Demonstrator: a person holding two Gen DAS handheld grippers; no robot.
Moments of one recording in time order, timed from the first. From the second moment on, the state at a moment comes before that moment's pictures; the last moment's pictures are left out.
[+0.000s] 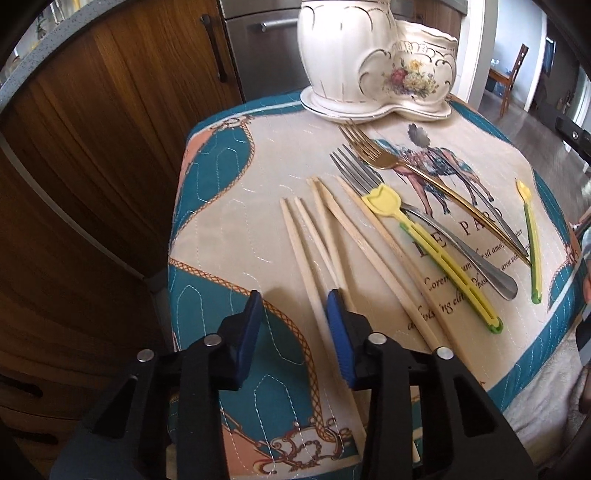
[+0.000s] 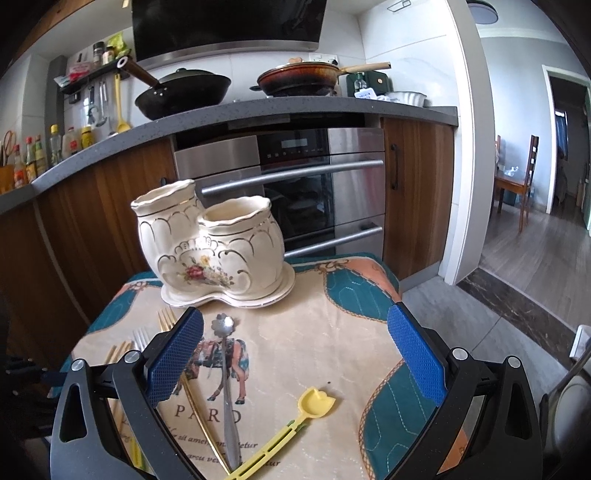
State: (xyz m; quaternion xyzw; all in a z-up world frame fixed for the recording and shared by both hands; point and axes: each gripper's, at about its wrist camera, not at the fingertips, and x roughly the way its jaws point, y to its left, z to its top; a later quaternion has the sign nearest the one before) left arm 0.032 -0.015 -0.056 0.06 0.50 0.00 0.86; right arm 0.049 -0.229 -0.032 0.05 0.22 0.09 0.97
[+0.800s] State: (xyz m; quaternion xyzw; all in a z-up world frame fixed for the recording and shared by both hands) left arm 0.039 0.018 -0.005 -0.07 0.31 -0.03 0.95; right arm 0.037 -0.257 -0.033 0.06 0.28 0.08 0.95
